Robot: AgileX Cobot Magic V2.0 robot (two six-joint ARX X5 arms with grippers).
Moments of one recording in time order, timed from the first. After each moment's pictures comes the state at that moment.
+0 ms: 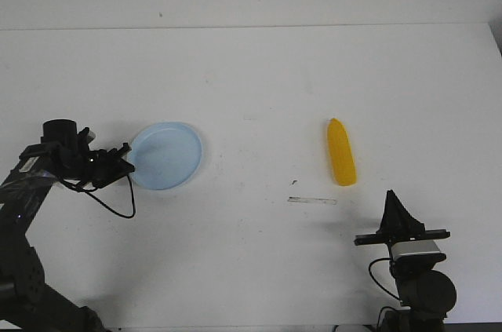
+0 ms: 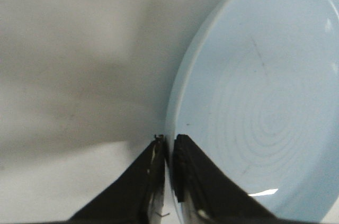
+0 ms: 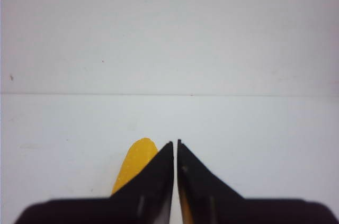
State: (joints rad) left arm 0.19 1.70 1.15 -0.58 0.55 -0.28; right arm 0.02 0.00 0.01 0.10 -0.05 0.03
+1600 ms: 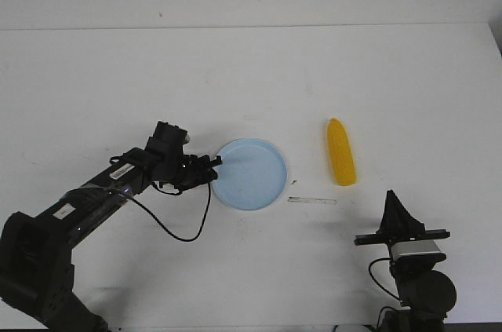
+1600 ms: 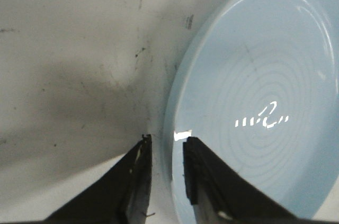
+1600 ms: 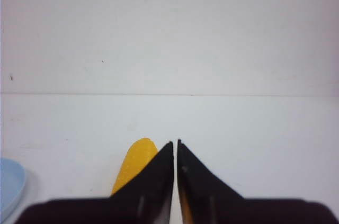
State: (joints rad) left arm -0.40 1.72 1.15 -0.34 0.39 -0.61; right arm 0.02 0.00 0.01 0.10 -0.05 0.03
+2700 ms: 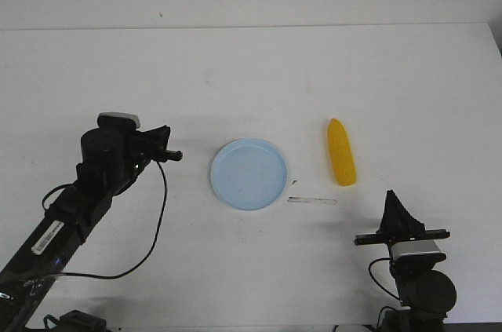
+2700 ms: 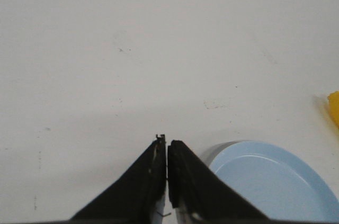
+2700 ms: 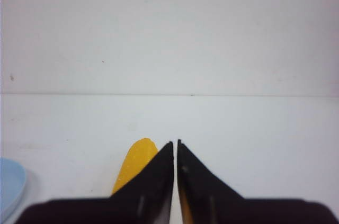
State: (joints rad) left arm -0.29 1.19 0.96 -0.03 0.12 -0.21; right arm 0.02 0.00 0.01 0.10 -0.05 0.03
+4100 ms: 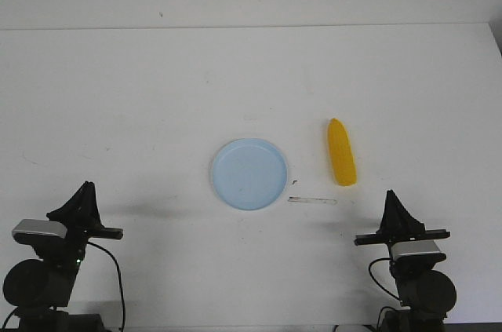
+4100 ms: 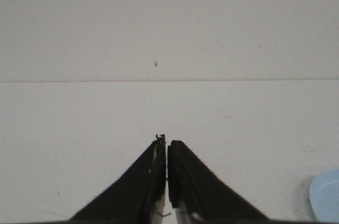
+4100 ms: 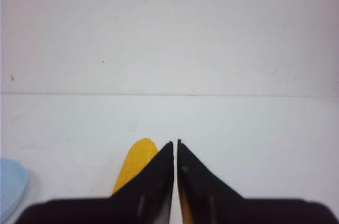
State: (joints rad) left arm 0.01 0.25 0.39 0.00 0.10 -0.03; right arm 0.02 0.00 0.01 0.10 -0.05 0.03
